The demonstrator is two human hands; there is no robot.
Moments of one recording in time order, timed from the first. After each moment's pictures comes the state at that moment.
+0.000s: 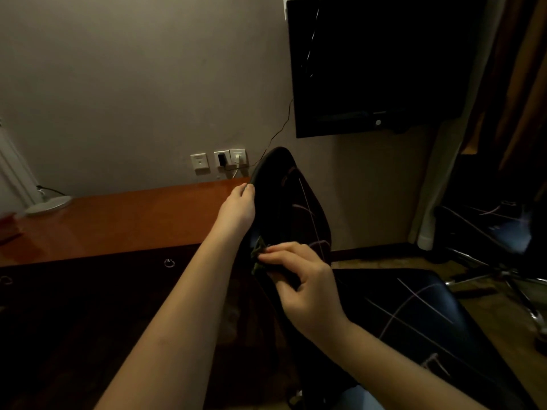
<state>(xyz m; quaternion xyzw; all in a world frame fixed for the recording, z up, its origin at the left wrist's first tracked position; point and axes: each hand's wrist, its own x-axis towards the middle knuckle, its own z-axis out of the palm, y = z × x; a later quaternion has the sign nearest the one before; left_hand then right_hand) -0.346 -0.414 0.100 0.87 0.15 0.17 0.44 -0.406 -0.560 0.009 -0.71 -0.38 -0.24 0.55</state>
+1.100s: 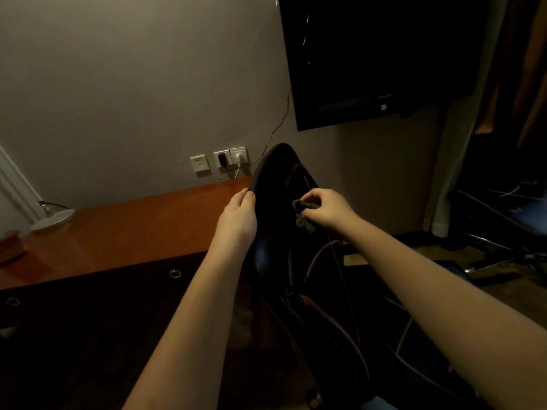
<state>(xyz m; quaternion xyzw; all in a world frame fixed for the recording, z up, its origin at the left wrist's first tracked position) -0.336 -0.408 0.094 0.85 0.15 0.19 0.47 -0.229 -0.564 0.053 -0.86 -0.21 0.00 0.46</state>
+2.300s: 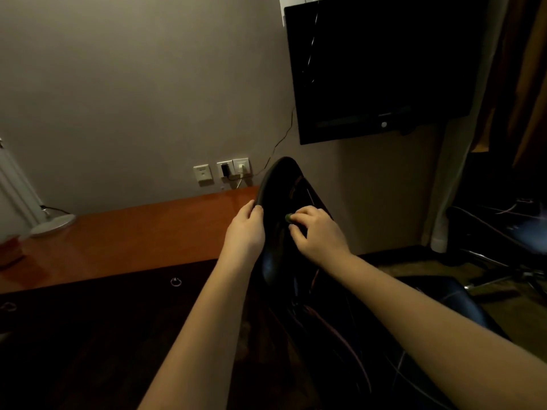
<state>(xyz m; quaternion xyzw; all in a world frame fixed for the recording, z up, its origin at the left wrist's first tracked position) -0.342 -0.410 0.097 0.84 0.15 0.19 0.49 -0.256 -0.533 0.027 -0.86 -0.29 -0.21 0.36</state>
